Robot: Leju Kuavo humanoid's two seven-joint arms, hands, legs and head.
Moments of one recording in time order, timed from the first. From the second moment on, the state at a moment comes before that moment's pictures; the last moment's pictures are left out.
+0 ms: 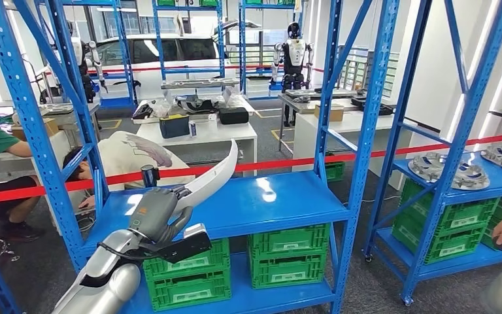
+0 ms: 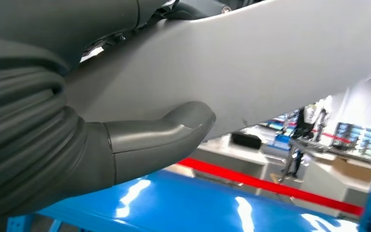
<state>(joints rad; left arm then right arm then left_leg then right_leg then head) -1.09 -0.08 -0.54 -0.62 -0.84 0.18 -0.38 -0.08 0.10 -0.97 -0.21 1.21 0.44 -0.01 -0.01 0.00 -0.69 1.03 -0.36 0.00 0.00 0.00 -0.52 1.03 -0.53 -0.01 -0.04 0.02</state>
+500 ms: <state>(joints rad) -1.09 -0.09 -0.55 -0.59 -0.84 0.18 -0.39 -0.07 0.10 -0.98 -0.21 1.20 0.44 -0.02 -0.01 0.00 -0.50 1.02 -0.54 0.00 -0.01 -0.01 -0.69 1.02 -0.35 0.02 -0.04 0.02</state>
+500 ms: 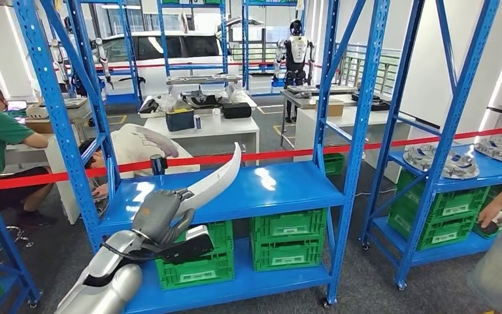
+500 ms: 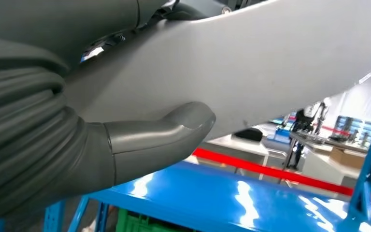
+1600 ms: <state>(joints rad) -1.08 -0.11 -0.56 -0.57 -0.86 0.20 -0.38 -0.07 0.10 -0.99 -0.21 1.20 0.47 -0.02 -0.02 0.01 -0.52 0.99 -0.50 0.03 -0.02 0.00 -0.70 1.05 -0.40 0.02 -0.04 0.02</state>
